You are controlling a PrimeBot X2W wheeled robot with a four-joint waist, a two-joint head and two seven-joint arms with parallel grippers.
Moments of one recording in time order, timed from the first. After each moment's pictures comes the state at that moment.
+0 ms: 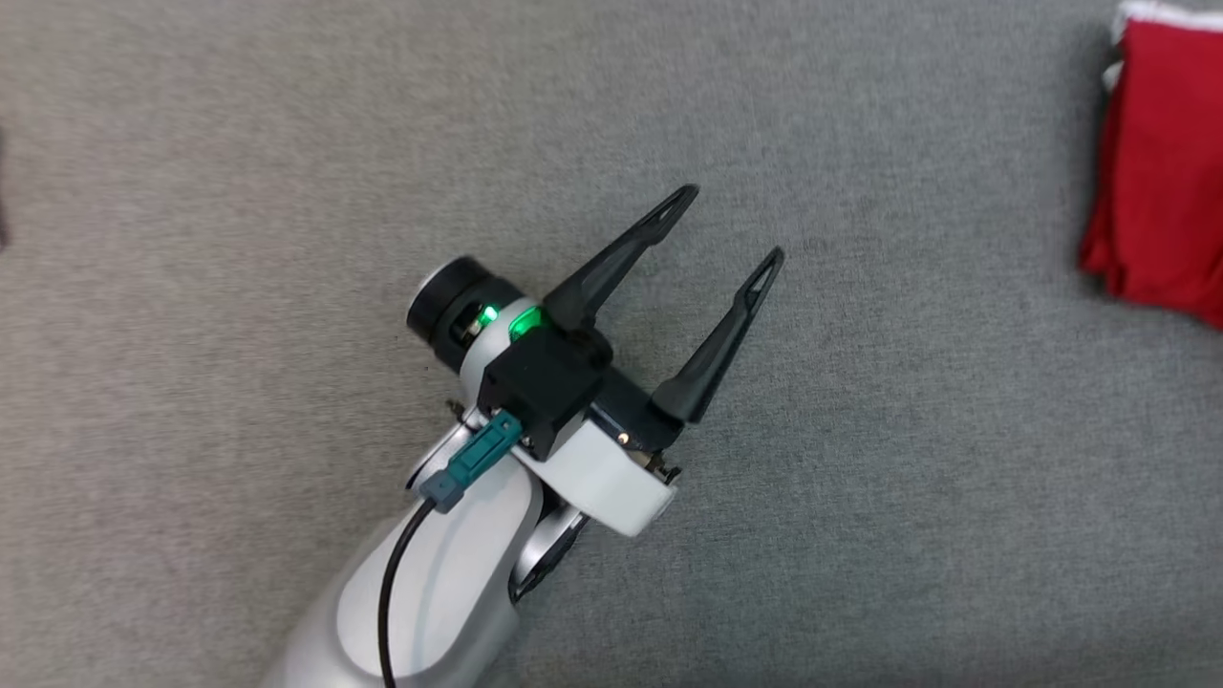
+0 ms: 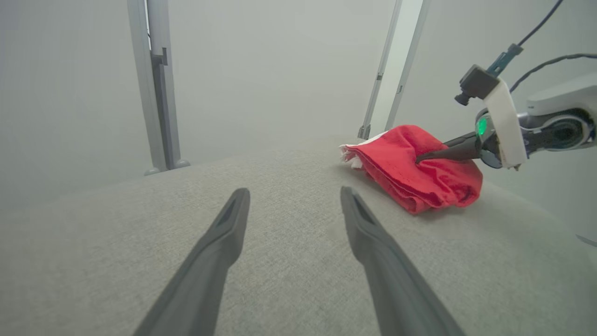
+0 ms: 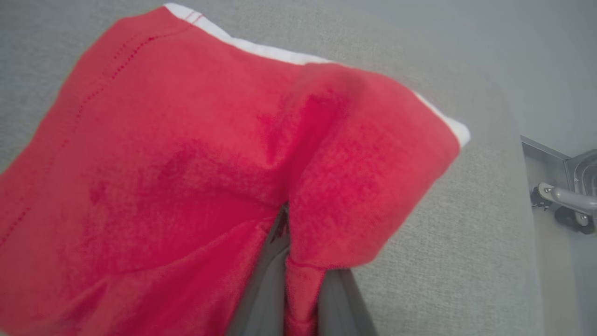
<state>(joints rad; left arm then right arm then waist) -0.54 0.05 -0.60 0.15 -0.24 -0.08 -0.26 -0.88 -1.01 0.92 0.44 0.97 0.13 -0.03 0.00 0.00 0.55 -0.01</state>
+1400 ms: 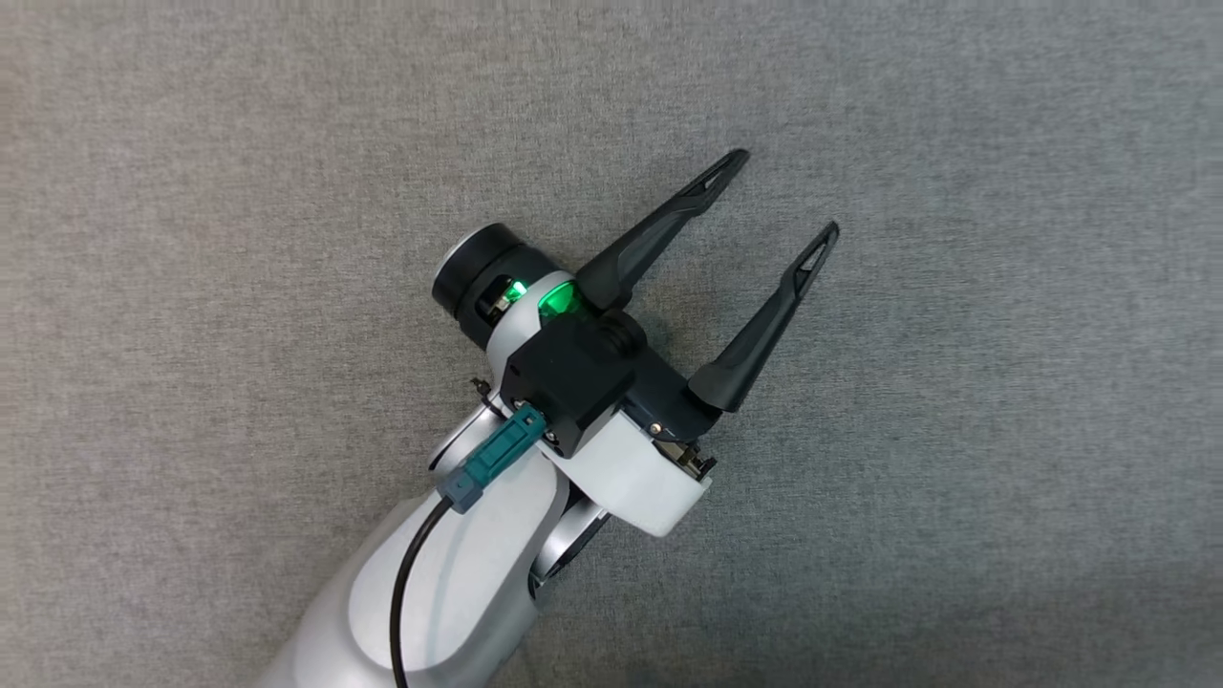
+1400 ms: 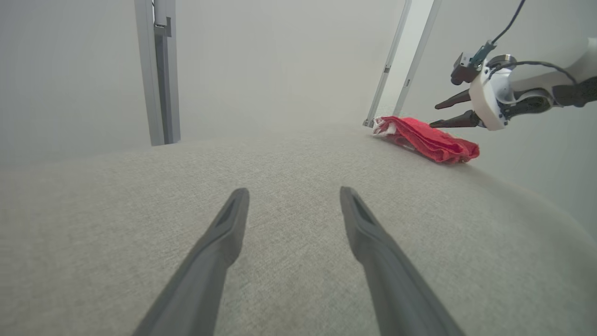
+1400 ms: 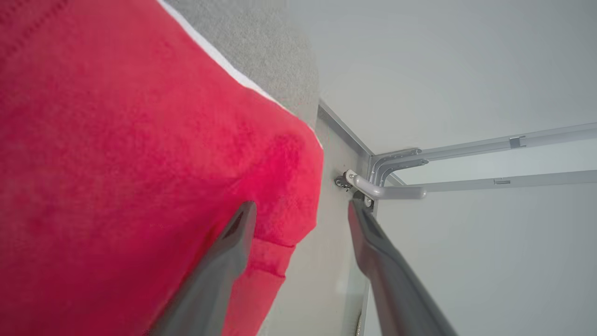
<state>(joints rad) -0.63 0.05 -0.67 0.11 -0.28 -0.05 -0.26 -1.37 -1.11 1.25 0.99 0.64 0.13 -0.15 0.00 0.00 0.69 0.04</state>
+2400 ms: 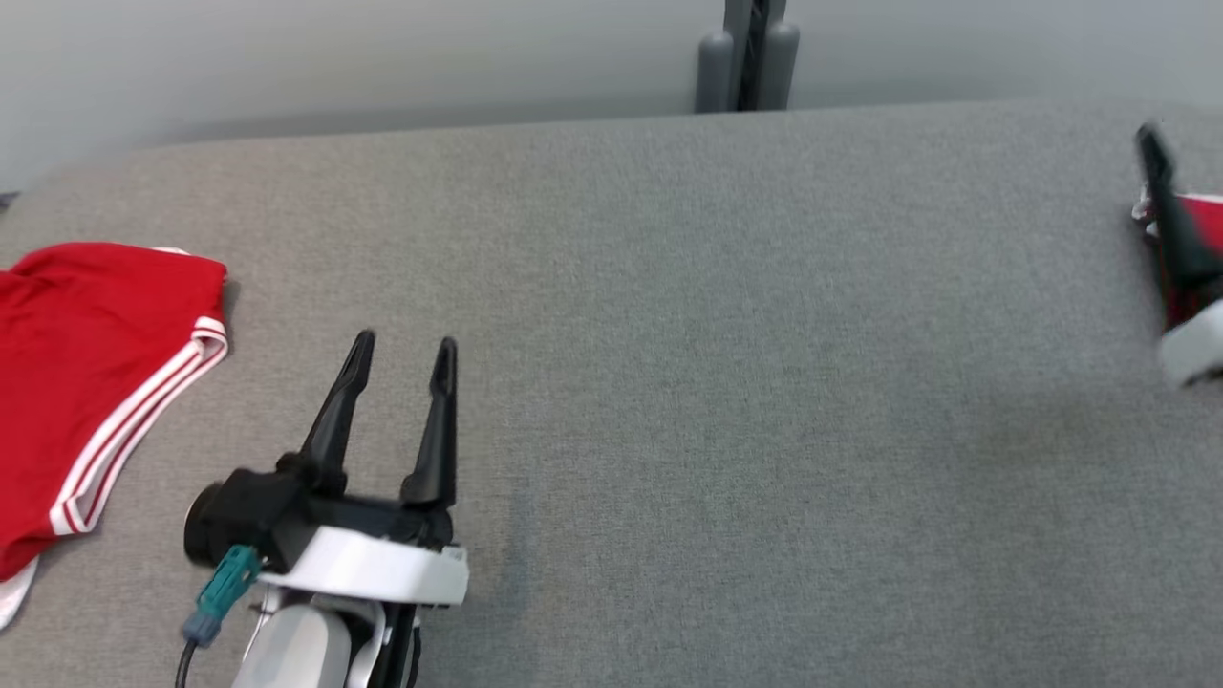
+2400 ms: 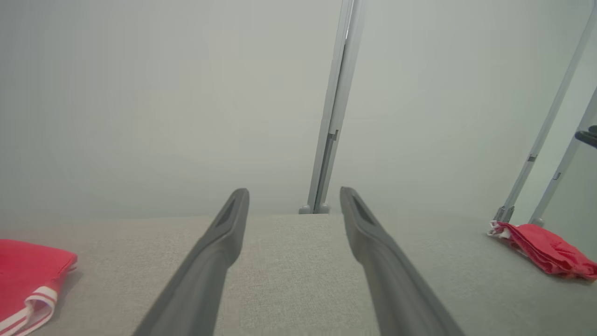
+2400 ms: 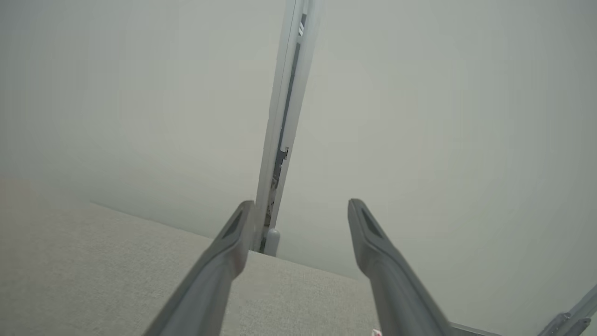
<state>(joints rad) -0.16 0.05 -0.19 0.08 -0.29 -0.02 -0.26 -0.66 -0.56 0.34 0.49 0.45 0.13 -0.26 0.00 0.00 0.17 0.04</state>
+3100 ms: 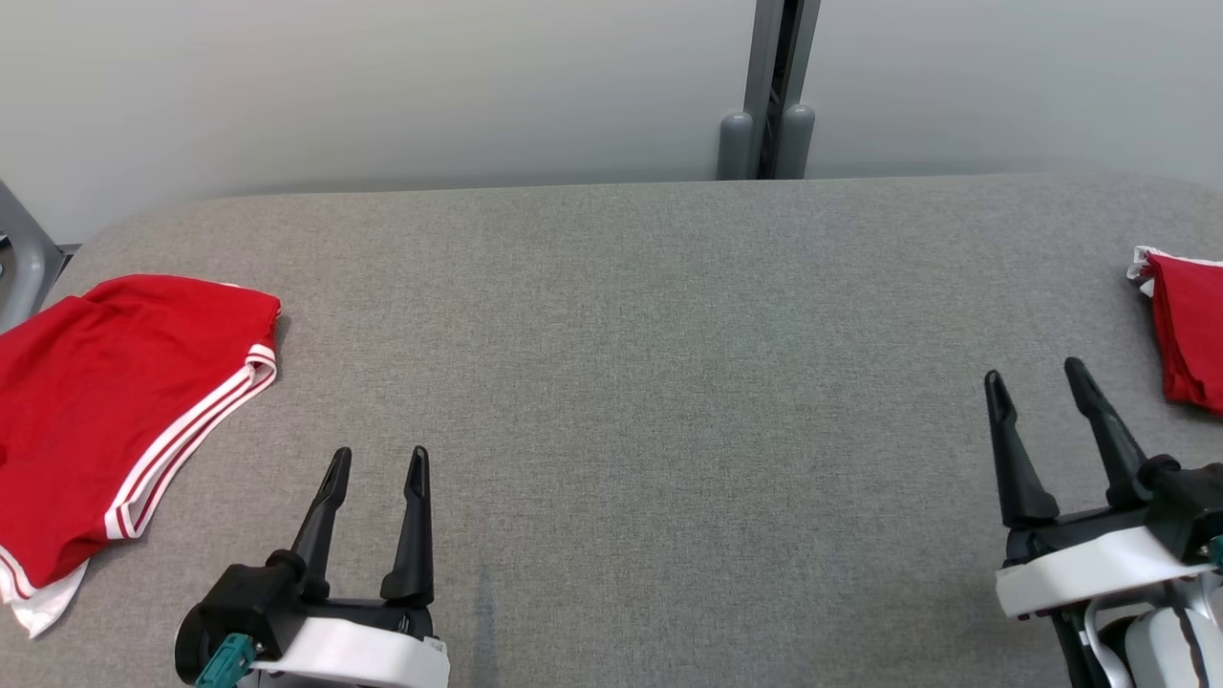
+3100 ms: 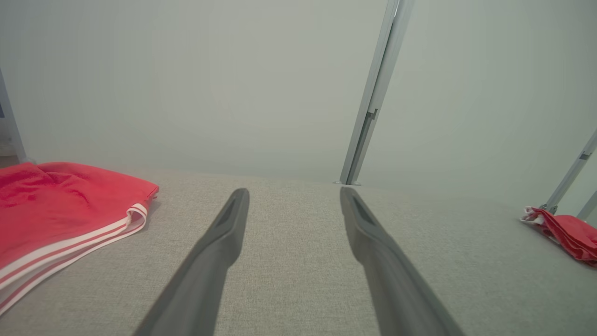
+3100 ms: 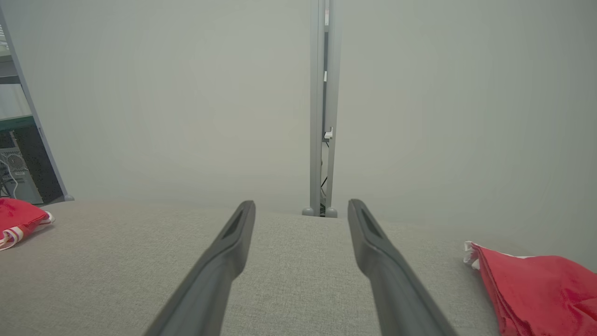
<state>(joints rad) 0.00 0.05 -0.15 0.11 -0.30 0.01 -0.26 -0.15 -0.17 0.05 0.18 0.20 0.13 -0.26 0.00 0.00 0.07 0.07</state>
